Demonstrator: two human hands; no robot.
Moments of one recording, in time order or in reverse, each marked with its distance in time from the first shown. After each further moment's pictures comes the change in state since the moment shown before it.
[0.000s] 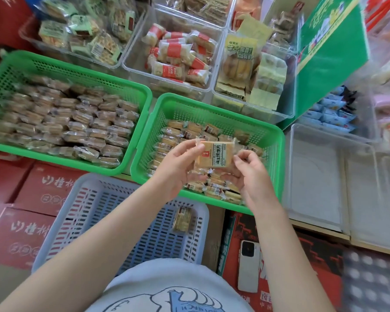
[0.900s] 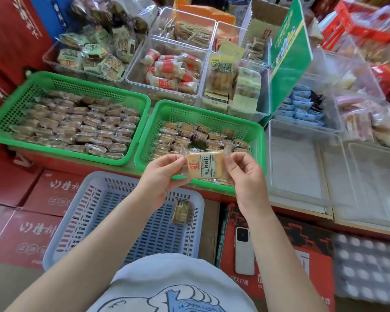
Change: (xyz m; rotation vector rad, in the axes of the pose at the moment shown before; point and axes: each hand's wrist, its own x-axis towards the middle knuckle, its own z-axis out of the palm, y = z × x) left_hand -0.097 -0.033 -0.007 -0.013 0.065 0.107; right_hand -0.107 0.021 -0.009 -0.112 0.066 -0.377
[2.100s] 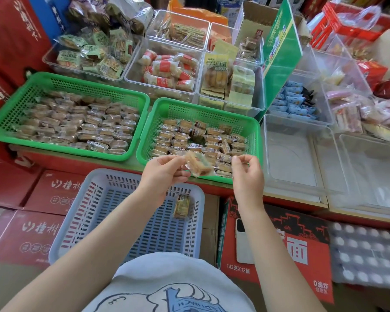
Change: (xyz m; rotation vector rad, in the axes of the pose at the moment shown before) left_hand -0.024 -0.004 -0.002 0.151 0.131 0.019; right_hand -0.030 0.009 0.004 -0.315 0.287 0.010
